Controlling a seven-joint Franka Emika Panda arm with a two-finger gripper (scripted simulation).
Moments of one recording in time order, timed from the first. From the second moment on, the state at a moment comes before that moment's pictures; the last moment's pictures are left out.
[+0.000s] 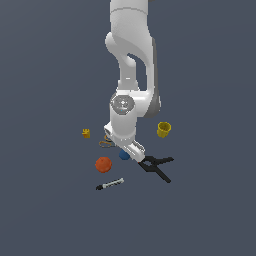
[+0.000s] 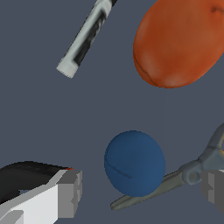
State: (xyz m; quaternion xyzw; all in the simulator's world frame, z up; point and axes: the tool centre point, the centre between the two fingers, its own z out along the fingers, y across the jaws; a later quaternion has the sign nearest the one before) arm 0.009 -0.015 0.067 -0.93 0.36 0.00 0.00
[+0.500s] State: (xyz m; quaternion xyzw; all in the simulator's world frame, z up) arm 0.008 -0.015 0.032 -0.93 0.36 0.00 0.00
